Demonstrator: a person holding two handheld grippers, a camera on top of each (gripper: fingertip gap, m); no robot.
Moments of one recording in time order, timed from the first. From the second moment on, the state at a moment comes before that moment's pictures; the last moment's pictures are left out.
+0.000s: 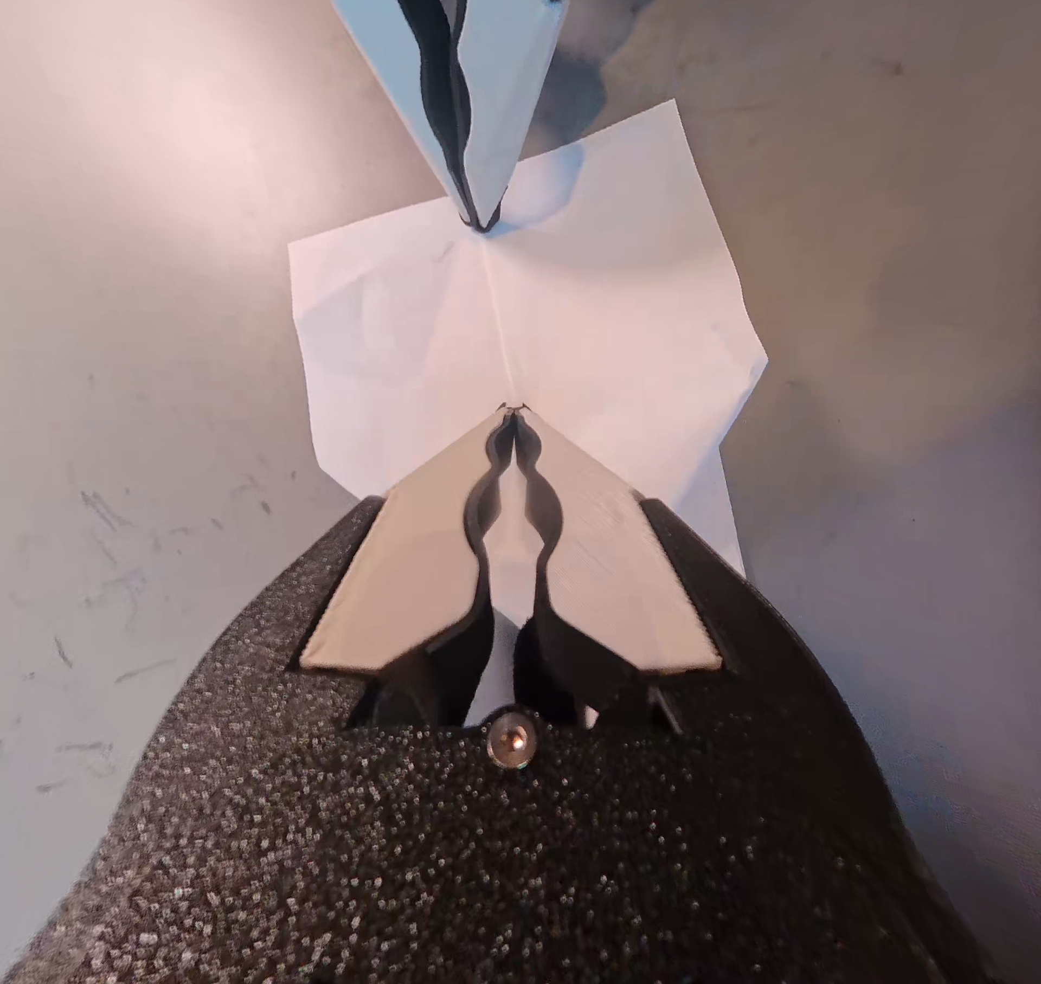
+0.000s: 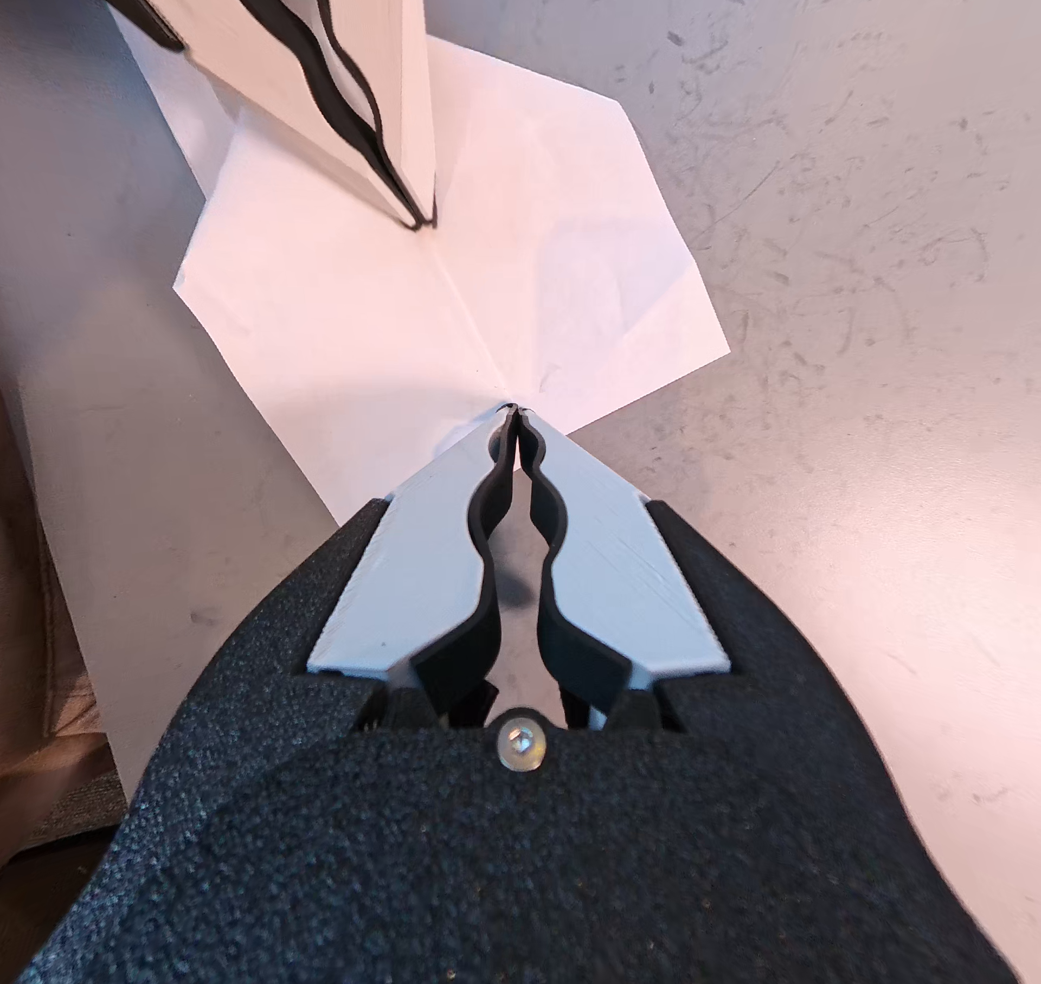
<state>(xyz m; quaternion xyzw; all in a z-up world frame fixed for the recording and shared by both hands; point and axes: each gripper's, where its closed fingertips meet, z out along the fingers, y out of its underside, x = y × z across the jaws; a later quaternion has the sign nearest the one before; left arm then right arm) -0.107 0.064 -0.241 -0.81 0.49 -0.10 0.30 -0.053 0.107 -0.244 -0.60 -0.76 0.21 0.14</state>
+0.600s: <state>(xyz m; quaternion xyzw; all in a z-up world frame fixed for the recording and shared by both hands) -0.156 0.016 -0.242 -0.83 0.46 -0.08 0.31 -0.055 0.107 -0.244 -0.60 -0.76 0.21 0.14</state>
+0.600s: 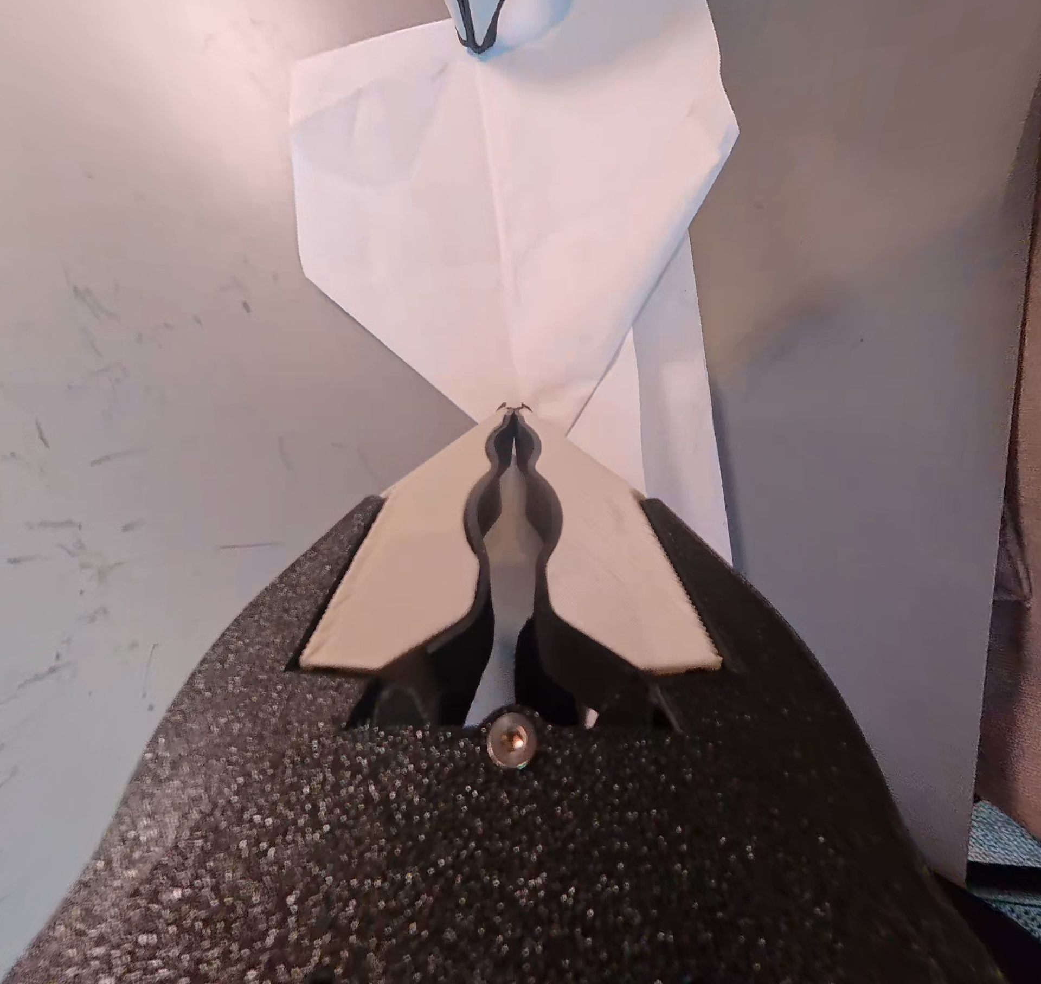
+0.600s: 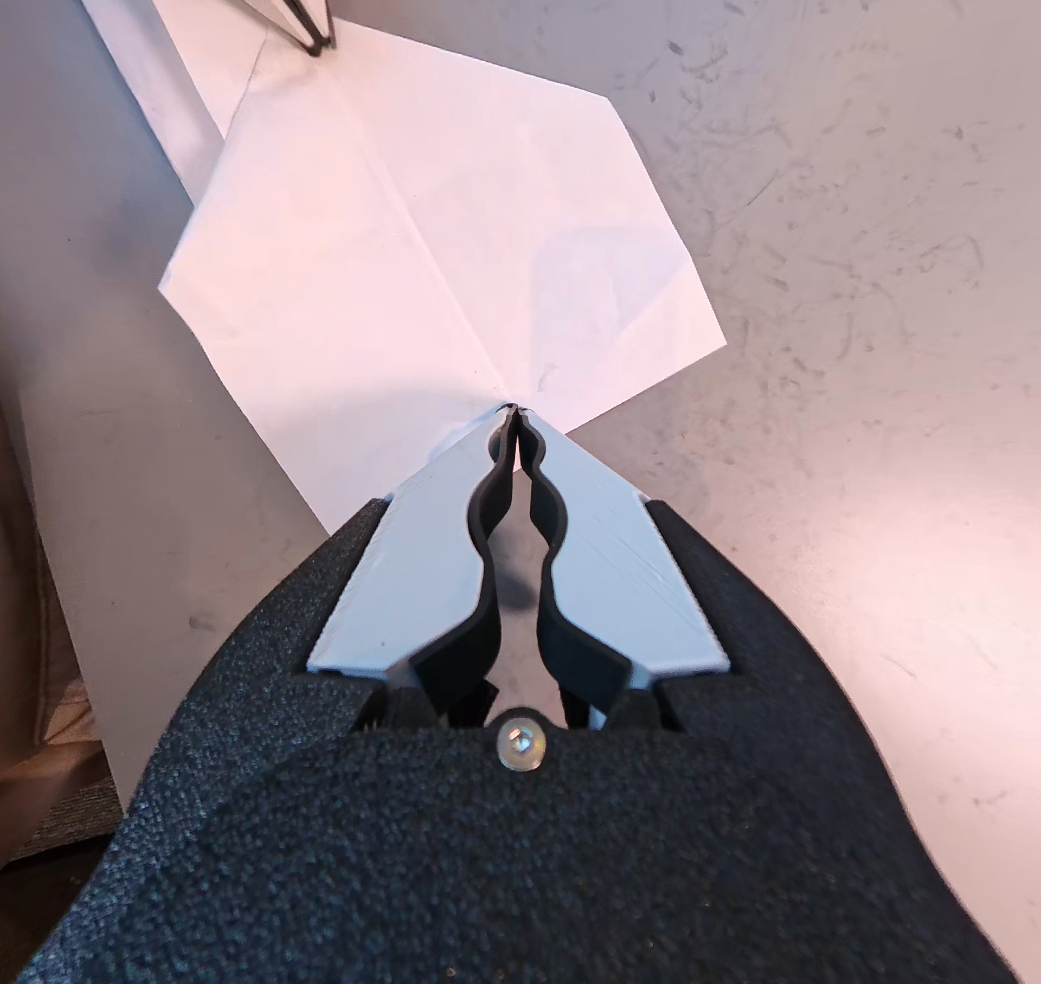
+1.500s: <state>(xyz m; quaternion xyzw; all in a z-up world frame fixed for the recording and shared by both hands) -0.158 -0.025 -0.236 -0.89 0.26 -0.24 0.28 -0.058 0.103 -0.243 -0.61 -0.74 0.24 0.17</state>
